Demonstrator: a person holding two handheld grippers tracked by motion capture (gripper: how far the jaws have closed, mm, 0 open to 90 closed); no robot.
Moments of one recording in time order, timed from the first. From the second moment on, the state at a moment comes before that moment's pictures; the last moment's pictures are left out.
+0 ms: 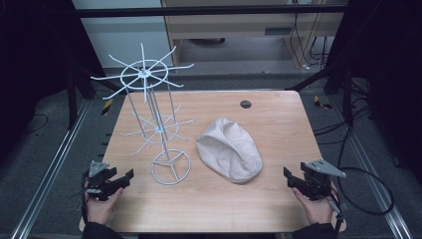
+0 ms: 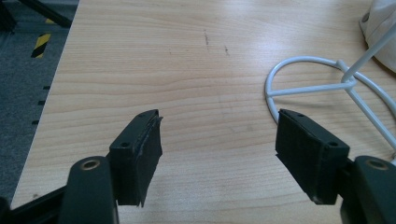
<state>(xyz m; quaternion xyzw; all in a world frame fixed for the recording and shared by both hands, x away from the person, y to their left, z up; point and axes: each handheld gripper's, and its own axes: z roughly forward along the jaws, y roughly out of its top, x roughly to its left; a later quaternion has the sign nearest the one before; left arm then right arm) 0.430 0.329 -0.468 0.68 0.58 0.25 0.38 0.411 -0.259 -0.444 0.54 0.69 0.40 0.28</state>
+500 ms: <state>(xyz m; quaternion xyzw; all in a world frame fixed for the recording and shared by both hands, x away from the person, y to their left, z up) 0.434 0.323 -0.471 0.70 0.57 0.25 0.36 0.420 -0.228 -0.416 0.50 0.72 0.40 0.26</state>
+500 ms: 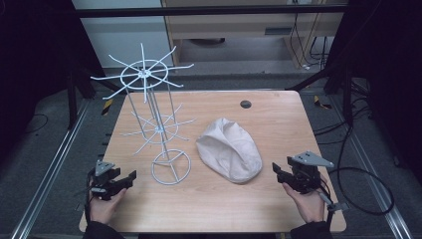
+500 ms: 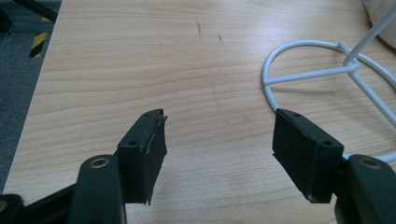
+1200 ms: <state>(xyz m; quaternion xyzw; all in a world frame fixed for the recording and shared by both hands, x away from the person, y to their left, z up) 0.434 0.323 -0.471 0.70 0.57 0.25 0.36 0.468 -0.172 -0.387 0.46 0.75 0.39 0.26</state>
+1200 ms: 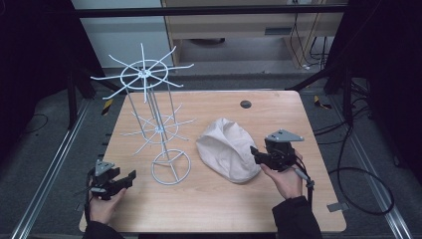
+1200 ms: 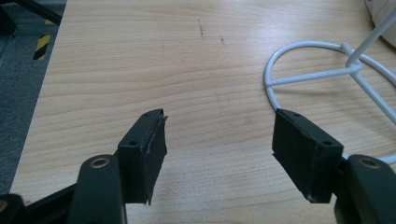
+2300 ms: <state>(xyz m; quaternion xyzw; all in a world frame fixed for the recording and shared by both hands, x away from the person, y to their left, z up) 0.436 0.323 -0.471 0.70 0.57 0.25 0.35 0.520 -0.104 -0.405 0.41 0.83 0.33 0.20</state>
